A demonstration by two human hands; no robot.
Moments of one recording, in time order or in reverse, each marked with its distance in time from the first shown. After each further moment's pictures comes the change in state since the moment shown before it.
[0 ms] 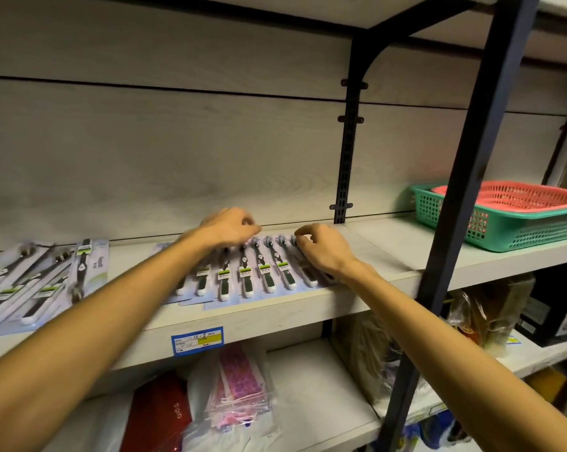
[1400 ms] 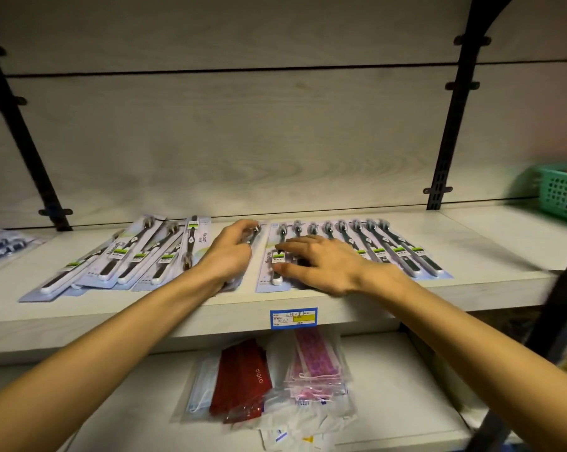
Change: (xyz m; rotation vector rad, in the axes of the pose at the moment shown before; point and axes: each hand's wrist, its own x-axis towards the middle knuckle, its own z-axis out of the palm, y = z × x) left_hand -0.147 -0.078 -0.008 -0.695 0.206 -0.365; right_hand -0.024 -0.116 0.067 -0.166 -0.359 -0.540
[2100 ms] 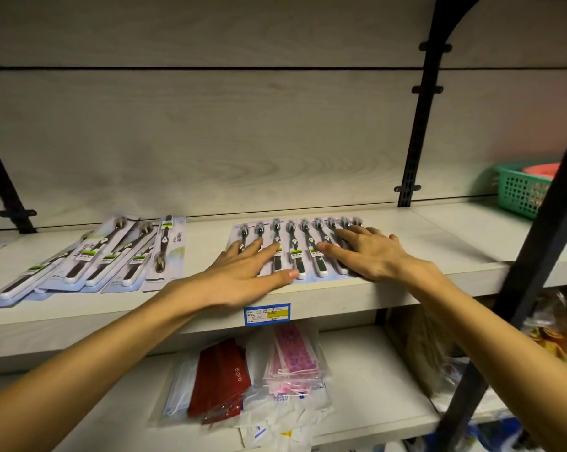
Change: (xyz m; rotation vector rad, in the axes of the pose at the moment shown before) left_hand -0.030 0.015 0.030 0.747 -0.401 0.167; right_hand -0.054 0.089 -0.009 0.000 0.011 0.521
